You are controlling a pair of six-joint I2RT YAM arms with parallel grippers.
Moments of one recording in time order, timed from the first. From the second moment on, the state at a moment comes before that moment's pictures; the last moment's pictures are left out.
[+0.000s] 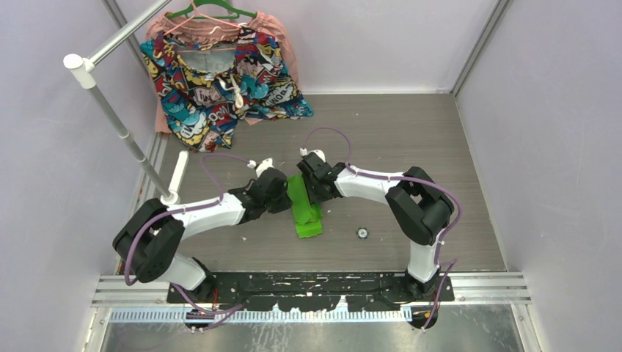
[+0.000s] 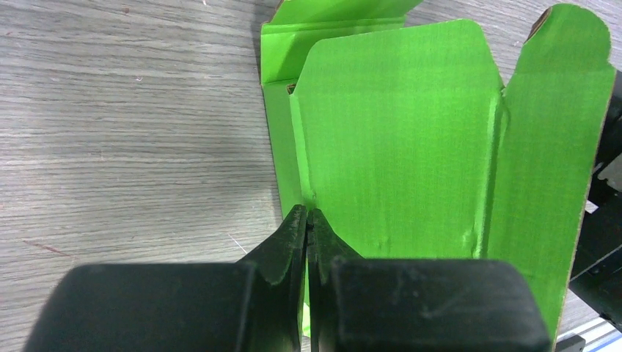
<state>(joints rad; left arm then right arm) -0.75 1.47 0.72 -0.08 -0.18 -0.94 0.81 1.86 1.16 -0.38 0.16 0.47</state>
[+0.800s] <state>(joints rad) -0.75 1.48 0.71 -0.04 -0.19 -0.93 0.82 1.86 1.19 -0.48 0.13 0.52</state>
